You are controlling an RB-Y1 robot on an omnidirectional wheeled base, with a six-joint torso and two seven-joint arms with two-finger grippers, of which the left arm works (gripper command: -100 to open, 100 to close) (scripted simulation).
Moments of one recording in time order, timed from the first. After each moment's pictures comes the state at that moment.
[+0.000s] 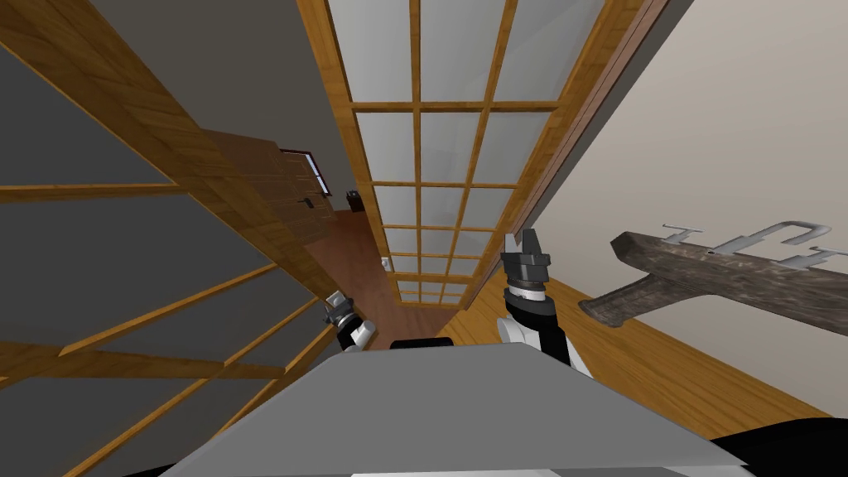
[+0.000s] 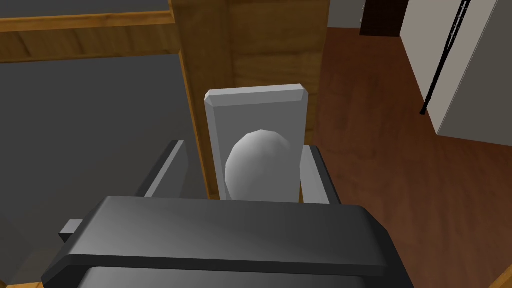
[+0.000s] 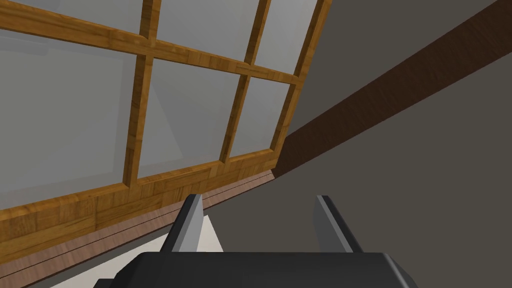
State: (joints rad) arm -0.16 0.02 0.47 -0.62 0.62 -0.99 1.07
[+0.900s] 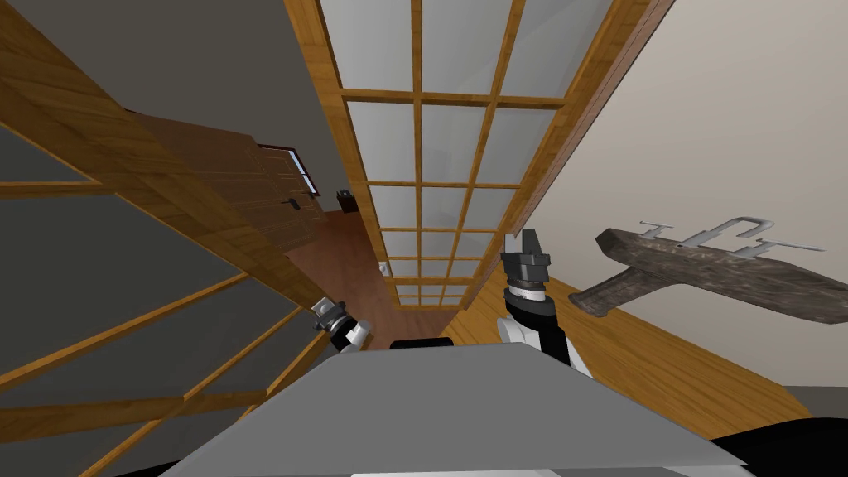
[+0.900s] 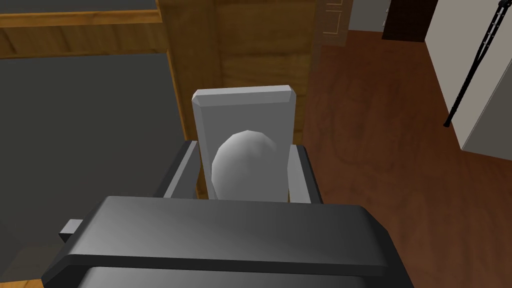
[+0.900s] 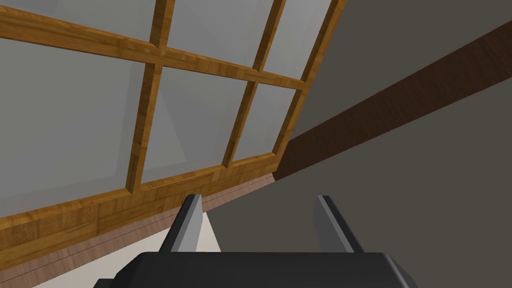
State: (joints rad) arm -0.18 0.01 0.60 -0.63 0.63 -1.01 1.05
